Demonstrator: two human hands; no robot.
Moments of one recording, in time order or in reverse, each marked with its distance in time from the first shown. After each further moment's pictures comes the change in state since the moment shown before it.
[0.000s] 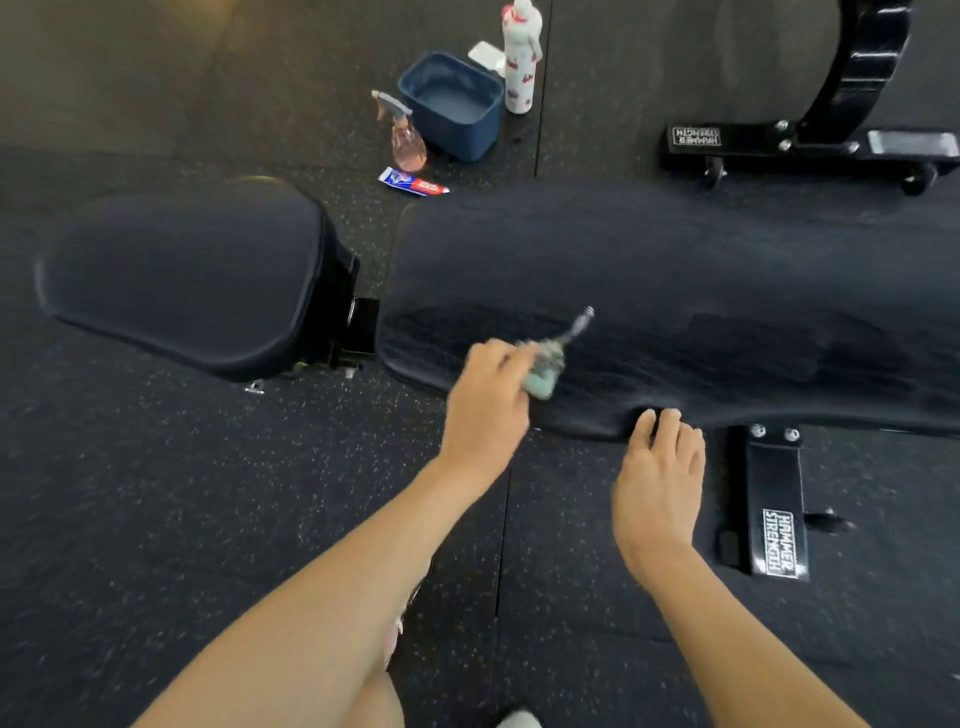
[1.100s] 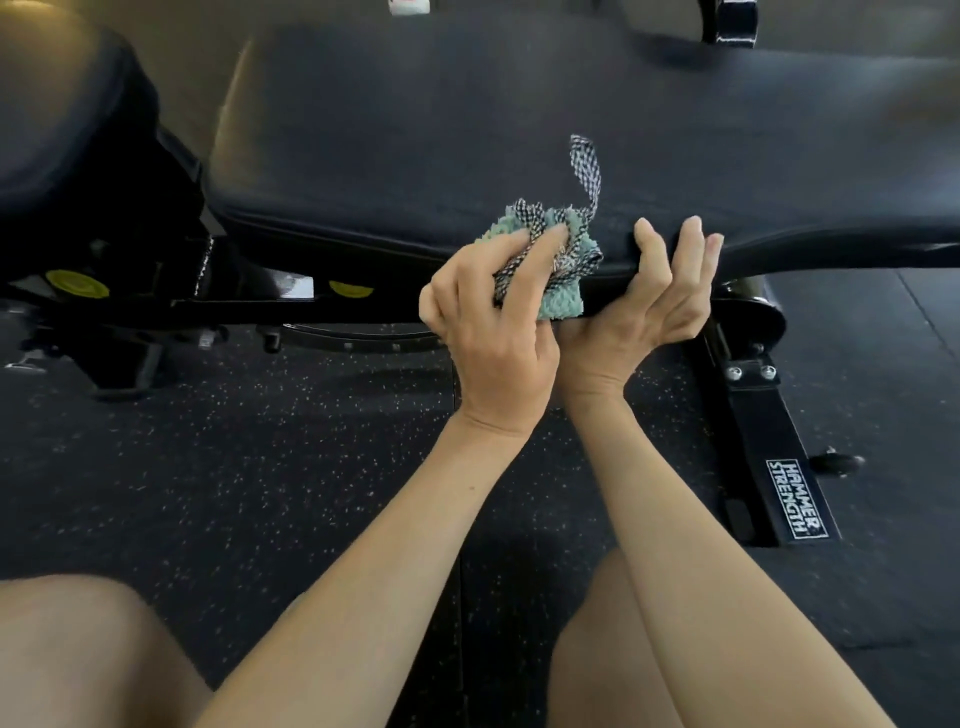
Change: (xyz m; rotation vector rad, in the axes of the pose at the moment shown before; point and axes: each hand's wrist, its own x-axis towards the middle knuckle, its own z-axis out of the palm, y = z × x) left_hand -0.039 -0.021 0.149 -0.134 0.924 0.354; right_hand 0.070 -0.027 0.138 0.394 1.244 0.196
